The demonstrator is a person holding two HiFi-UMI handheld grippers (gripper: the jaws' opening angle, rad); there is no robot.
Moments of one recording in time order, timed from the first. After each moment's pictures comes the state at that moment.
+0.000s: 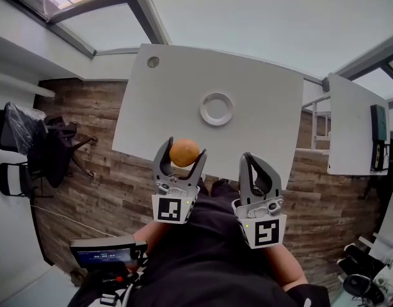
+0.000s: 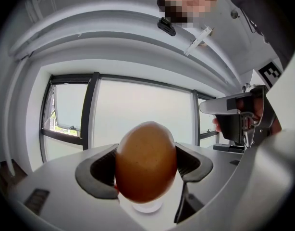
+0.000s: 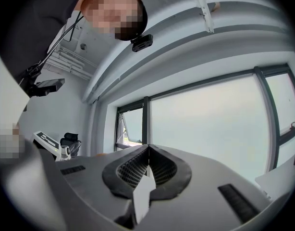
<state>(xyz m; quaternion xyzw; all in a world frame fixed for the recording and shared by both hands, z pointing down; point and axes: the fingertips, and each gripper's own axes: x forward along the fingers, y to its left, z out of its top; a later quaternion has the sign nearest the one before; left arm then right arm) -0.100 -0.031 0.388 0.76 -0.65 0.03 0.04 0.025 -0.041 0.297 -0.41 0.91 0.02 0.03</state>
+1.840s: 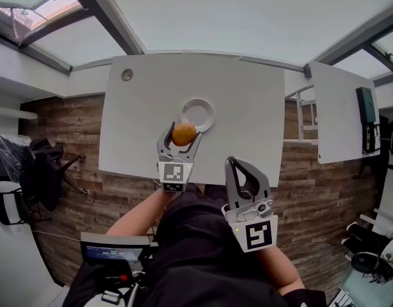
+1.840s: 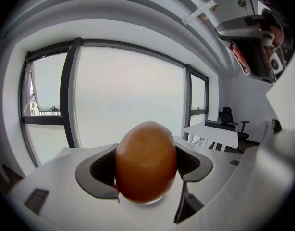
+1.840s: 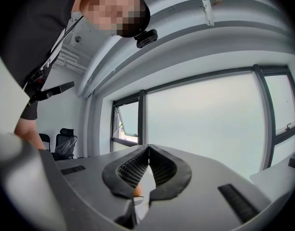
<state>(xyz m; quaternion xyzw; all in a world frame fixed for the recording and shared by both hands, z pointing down) -0.081 -0.136 0.525 0.80 -0.58 0.14 0.10 0.024 -0.069 0.310 -0.43 0.90 0.01 -0.01</state>
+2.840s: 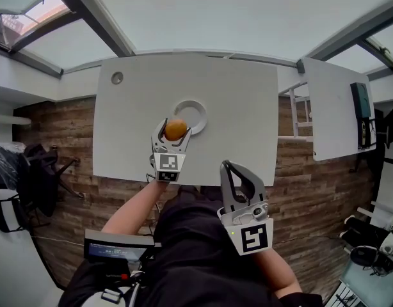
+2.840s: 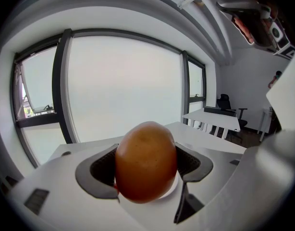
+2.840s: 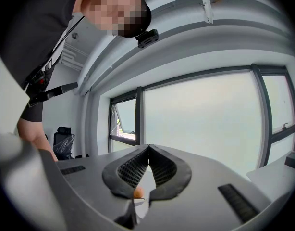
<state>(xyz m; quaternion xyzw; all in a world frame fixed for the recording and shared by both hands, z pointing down) -0.093 -0.164 0.587 0.80 -0.56 0.20 0.11 0.026 -0.076 0.320 -0.44 0.90 0.00 -0.02</state>
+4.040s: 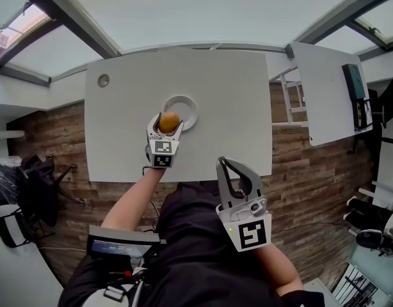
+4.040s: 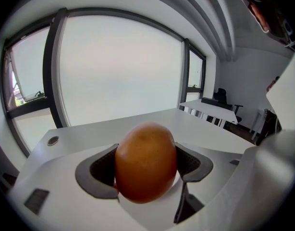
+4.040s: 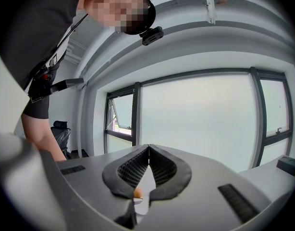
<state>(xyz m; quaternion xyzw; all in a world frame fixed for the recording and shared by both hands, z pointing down) -0.082 -0.180 0.653 0.80 -0.52 0.25 0.17 0.041 -0.075 0.330 -0.46 0.88 0.00 -0.05</state>
